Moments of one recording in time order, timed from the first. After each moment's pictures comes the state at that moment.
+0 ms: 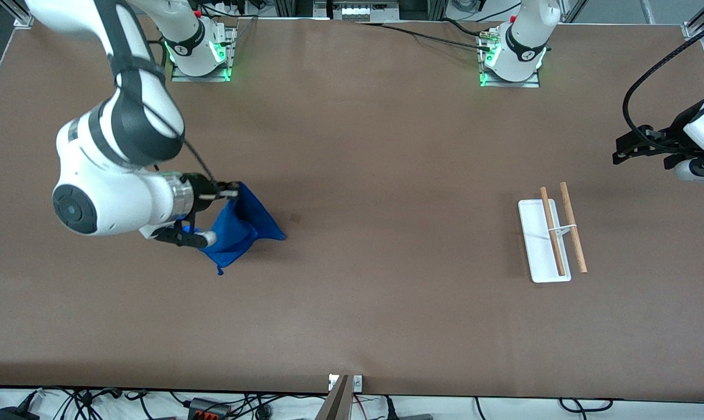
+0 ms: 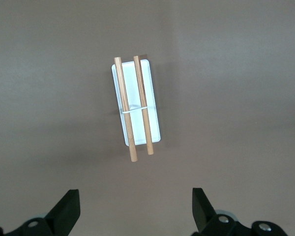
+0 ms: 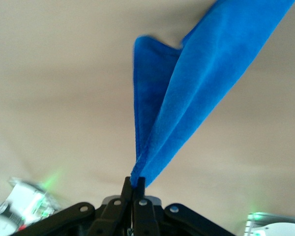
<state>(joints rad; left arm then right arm) -0.01 0.07 0.03 -1.56 -0.02 1.57 0.11 0.29 0.56 0.04 -1.19 0.44 1.42 0.40</state>
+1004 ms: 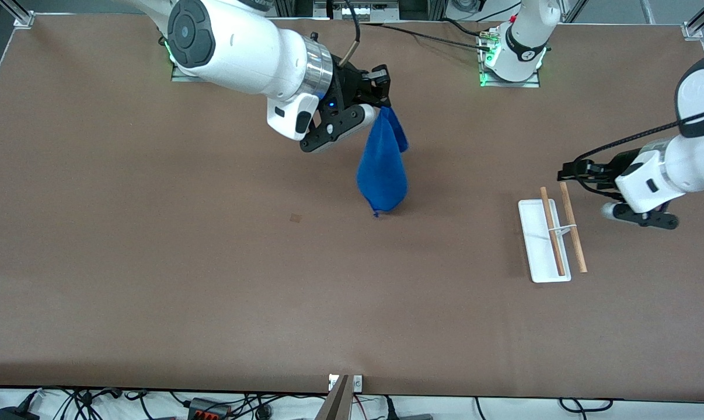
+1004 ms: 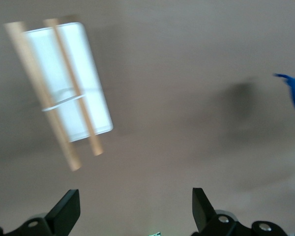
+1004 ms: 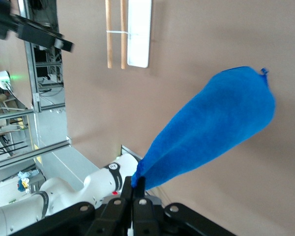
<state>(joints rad) -0.02 0.28 0.01 -1.55 -0.22 1.53 0.24 0.50 0.54 0.26 -1.00 0.57 1.76 0.47</state>
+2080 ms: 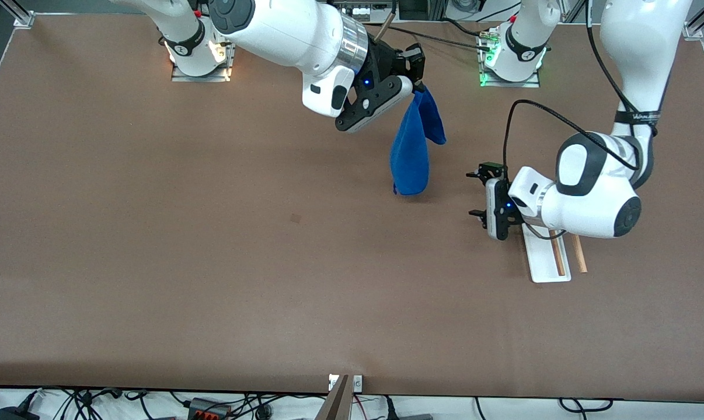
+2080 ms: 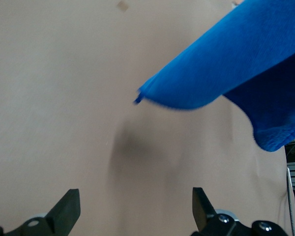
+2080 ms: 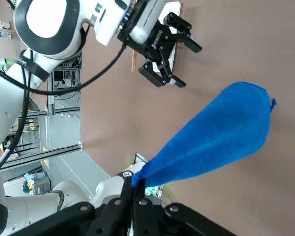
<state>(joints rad) -0.06 0.46 -0.14 -1.70 -0.59 1.76 1.35 0.58 0.54 0.26 -1.00 0.57 1.87 0.47</state>
